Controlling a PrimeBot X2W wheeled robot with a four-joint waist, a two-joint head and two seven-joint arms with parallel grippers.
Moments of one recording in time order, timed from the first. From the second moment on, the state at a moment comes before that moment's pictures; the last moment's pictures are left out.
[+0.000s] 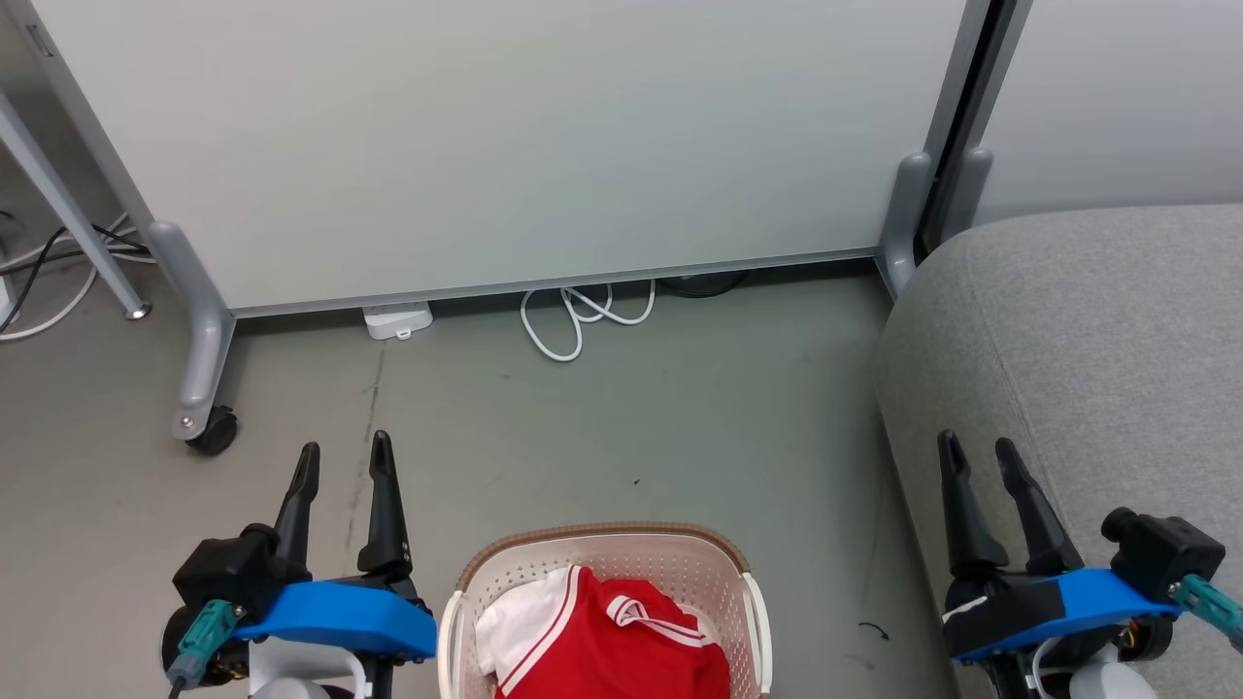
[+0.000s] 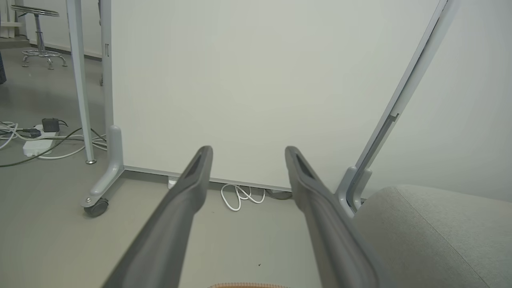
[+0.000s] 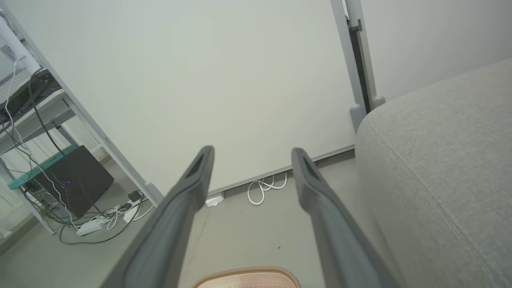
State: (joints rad) left arm -0.08 0.05 -0.09 0.22 -0.35 -0.03 -0.18; right arm -0.10 -0.04 0.01 0.25 0.47 0.13 -0.18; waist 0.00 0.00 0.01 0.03
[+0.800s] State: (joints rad) left arm -0.09 0.06 -0.12 0.25 -0.15 -0.02 -0.23; right arm -0.12 -0.05 0.02 0.28 0.26 0.13 -0.23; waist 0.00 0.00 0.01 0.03
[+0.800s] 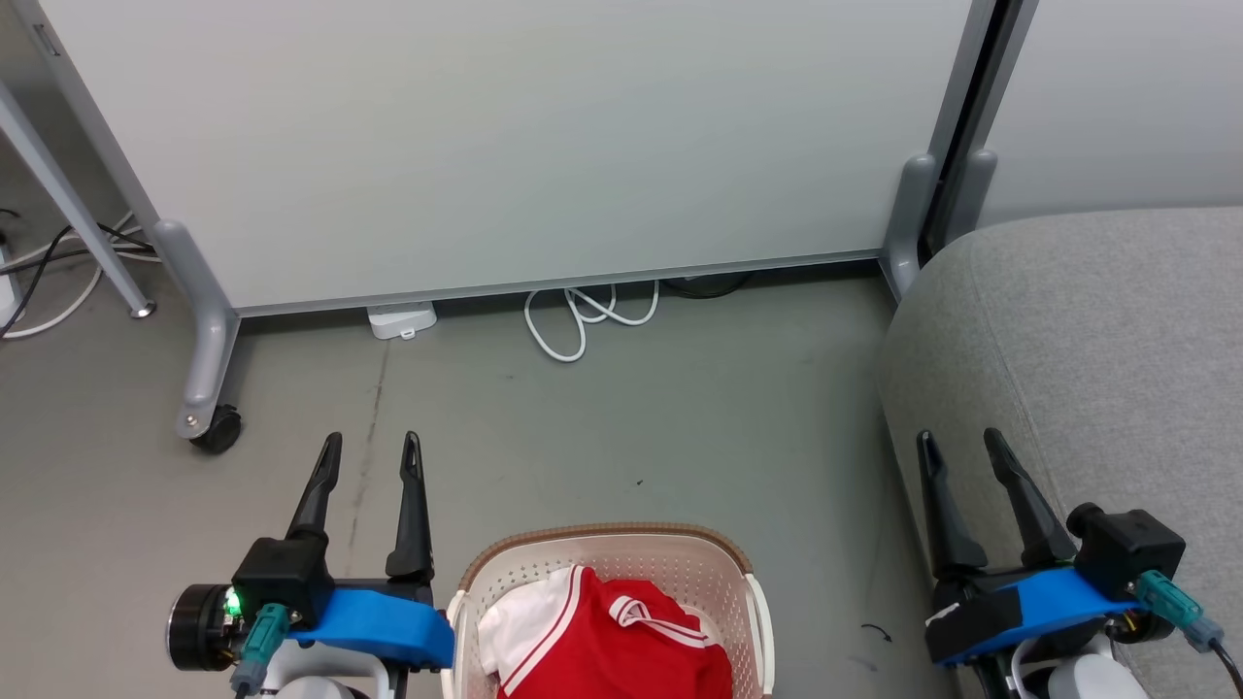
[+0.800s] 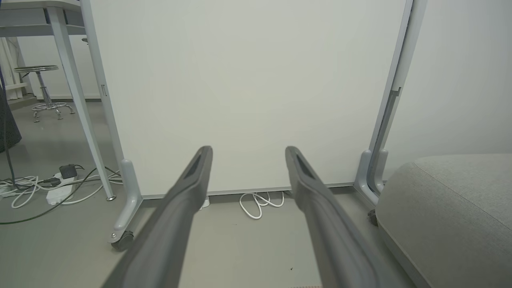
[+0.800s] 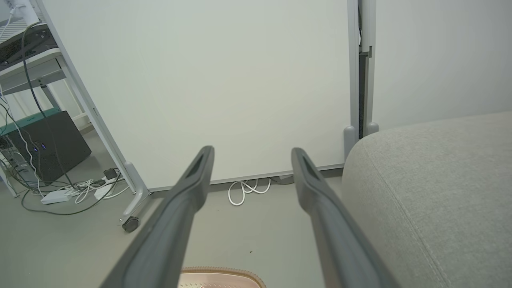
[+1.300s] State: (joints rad) left arm -0.09 0.06 -0.14 0.25 -0.04 -0.01 -0.26; right arm -0.13 -0.05 0.03 0.30 0.16 0.13 -0.26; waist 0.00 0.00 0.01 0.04
